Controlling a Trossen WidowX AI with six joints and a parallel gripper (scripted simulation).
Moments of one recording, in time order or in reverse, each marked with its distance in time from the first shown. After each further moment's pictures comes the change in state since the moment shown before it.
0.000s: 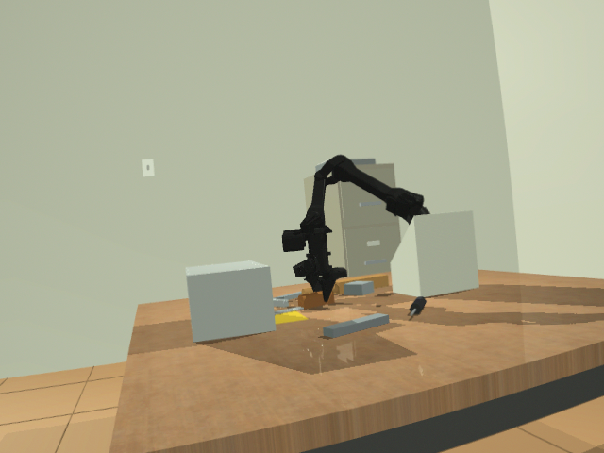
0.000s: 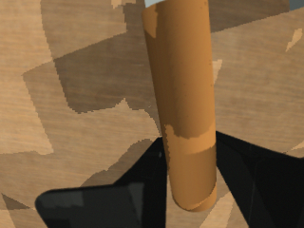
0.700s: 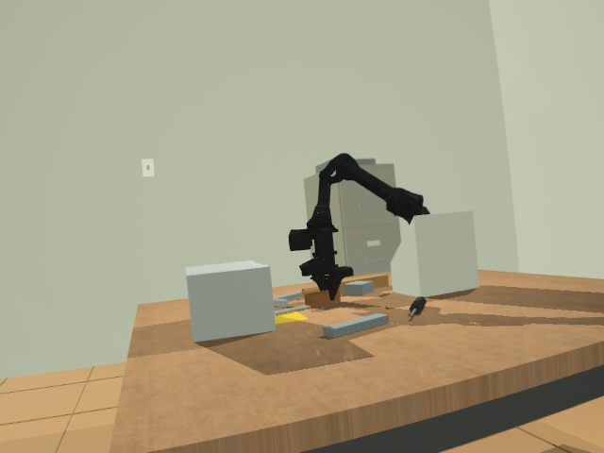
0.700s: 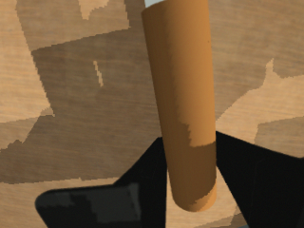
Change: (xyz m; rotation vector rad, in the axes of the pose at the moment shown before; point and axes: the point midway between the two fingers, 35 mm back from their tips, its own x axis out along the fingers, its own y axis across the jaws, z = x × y) arm 0.000 -0.001 -0.025 -0.001 0.001 -0.001
